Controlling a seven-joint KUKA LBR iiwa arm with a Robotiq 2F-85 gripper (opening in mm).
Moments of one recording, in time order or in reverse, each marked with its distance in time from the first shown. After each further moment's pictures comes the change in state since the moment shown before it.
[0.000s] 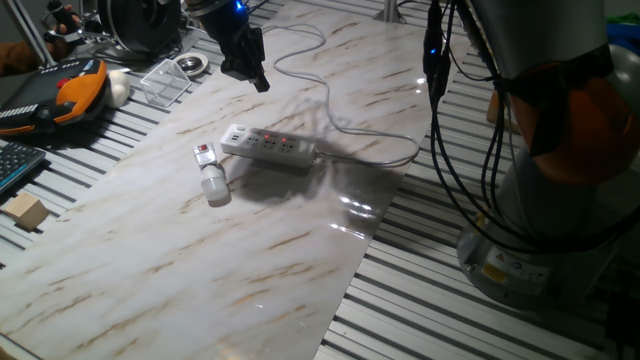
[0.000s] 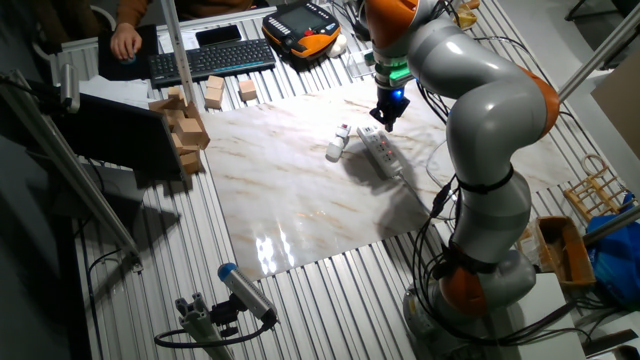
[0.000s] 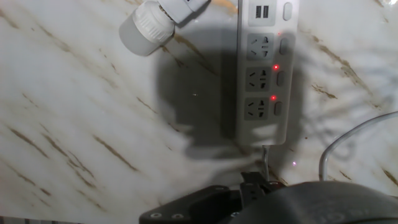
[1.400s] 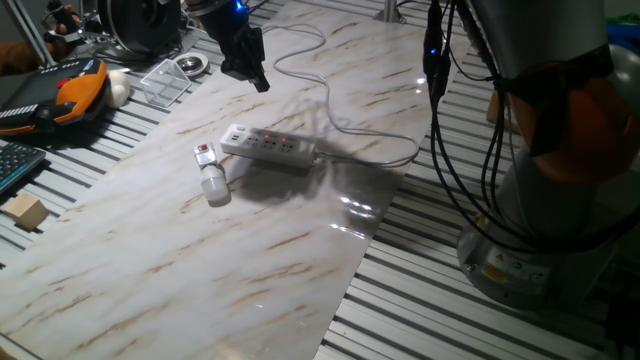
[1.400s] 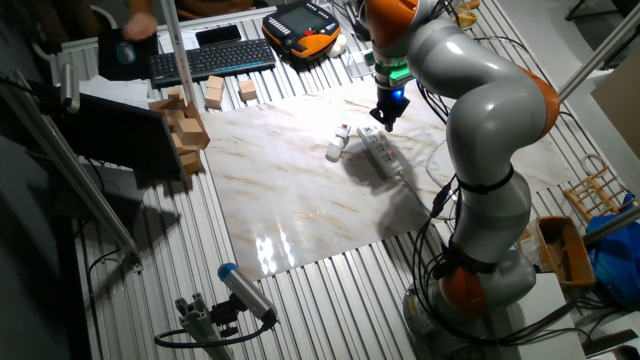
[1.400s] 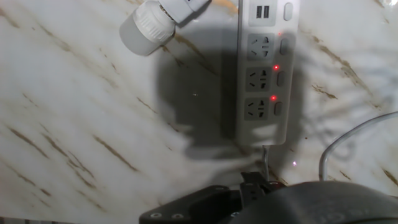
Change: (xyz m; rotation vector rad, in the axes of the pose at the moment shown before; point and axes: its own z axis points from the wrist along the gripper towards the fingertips) arm 0.000 0.000 0.000 0.000 -0.002 0.009
